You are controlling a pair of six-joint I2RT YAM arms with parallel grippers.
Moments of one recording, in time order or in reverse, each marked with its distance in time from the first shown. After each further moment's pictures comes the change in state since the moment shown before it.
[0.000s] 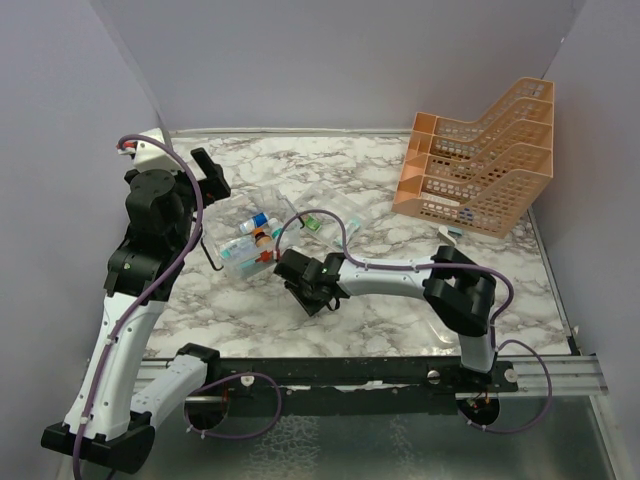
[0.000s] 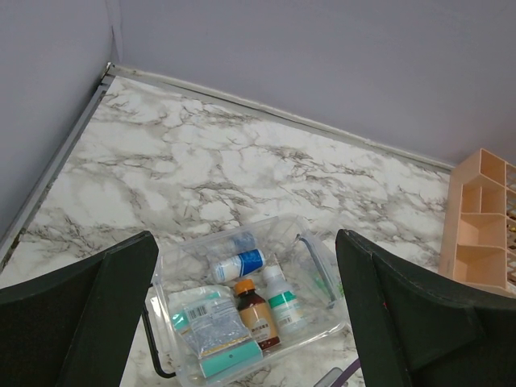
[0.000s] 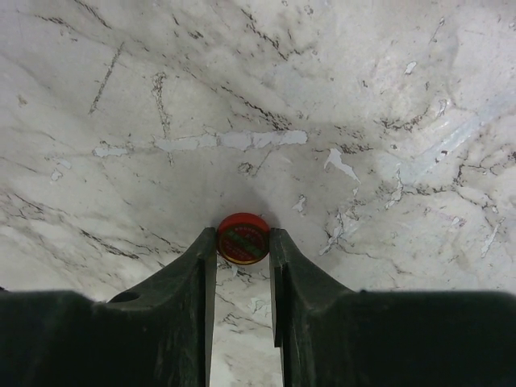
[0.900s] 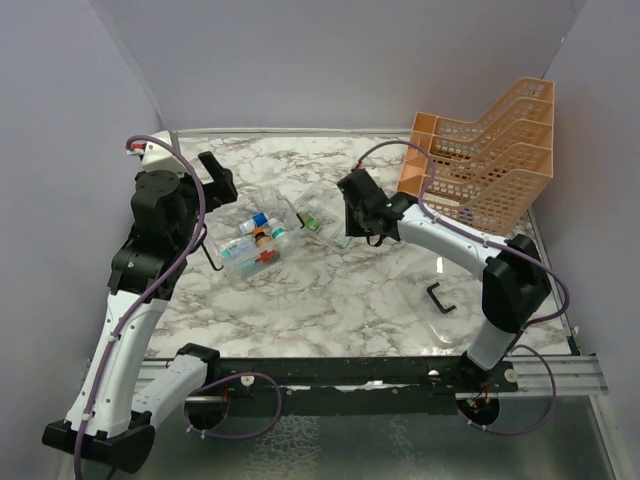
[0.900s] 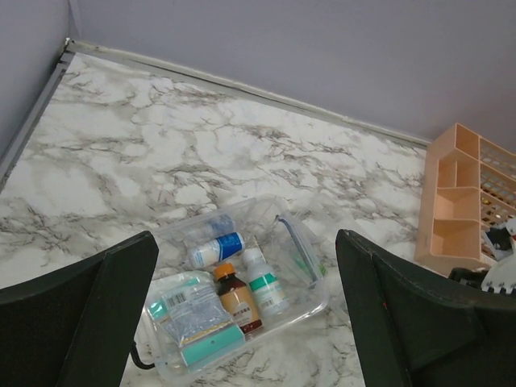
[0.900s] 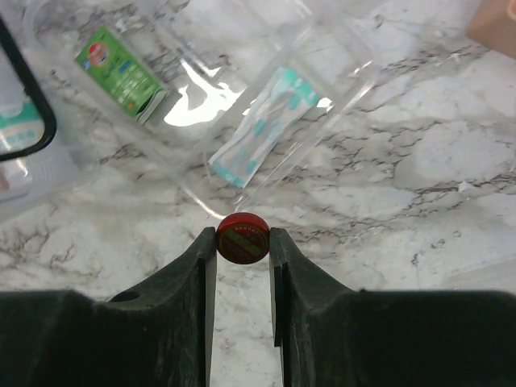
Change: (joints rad) left arm 0.000 0.000 -0.026 0.000 0.068 -0.029; right arm -0.374 -0.224 0.029 -0.010 0.157 0.172
